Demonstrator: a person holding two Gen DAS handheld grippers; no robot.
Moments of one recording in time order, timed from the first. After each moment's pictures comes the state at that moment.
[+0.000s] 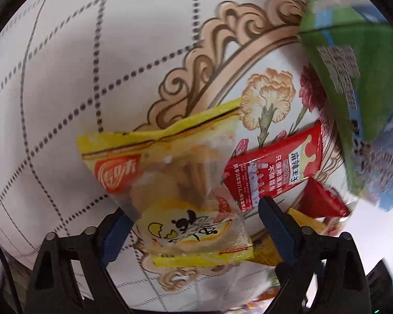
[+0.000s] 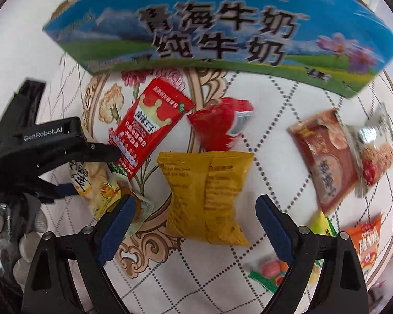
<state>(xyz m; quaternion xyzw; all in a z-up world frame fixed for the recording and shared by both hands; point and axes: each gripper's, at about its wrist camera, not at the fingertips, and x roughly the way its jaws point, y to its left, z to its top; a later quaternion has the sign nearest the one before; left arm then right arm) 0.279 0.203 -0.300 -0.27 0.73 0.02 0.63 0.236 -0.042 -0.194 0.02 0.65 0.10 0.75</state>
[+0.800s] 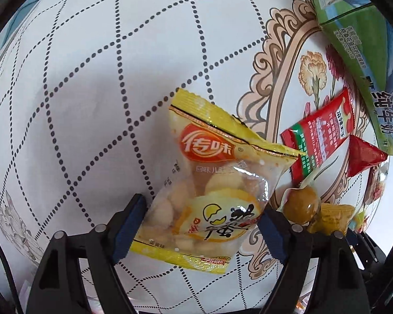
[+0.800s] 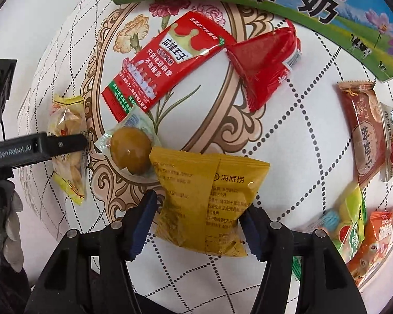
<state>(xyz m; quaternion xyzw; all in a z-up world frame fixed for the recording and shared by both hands) 0.196 0.235 -0.290 -0.19 0.71 0.03 0.68 0.207 -0.010 -0.221 -0.03 0.70 0.13 0.70</state>
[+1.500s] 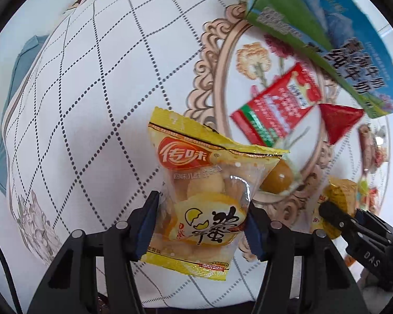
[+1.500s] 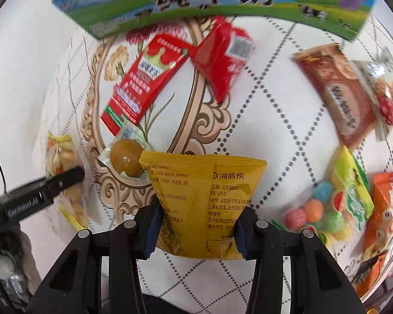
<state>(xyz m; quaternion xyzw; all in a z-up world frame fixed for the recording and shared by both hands) 0.164 0.192 -0.218 -0.10 0.67 0.01 0.74 0.184 -0.046 -0.210 0.09 0.67 0.12 0.73</state>
